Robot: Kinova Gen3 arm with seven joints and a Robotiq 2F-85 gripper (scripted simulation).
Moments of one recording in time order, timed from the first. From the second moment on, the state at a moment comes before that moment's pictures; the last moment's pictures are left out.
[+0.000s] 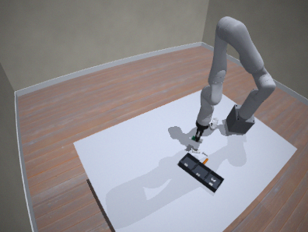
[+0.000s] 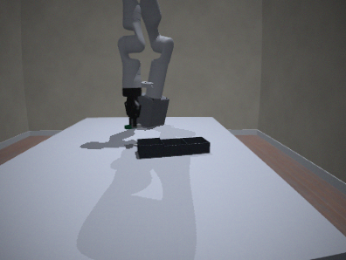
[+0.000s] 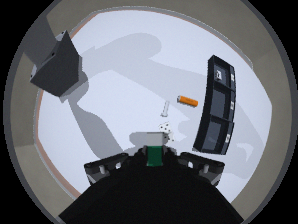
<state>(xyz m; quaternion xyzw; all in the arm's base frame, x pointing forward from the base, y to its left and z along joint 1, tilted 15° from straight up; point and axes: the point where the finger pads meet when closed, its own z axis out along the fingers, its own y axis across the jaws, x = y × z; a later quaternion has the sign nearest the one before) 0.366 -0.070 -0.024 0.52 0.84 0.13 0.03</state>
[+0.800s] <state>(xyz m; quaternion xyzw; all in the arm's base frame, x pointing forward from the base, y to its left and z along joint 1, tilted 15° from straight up) 0.409 0.040 0.006 0.52 0.84 0.13 0.03</state>
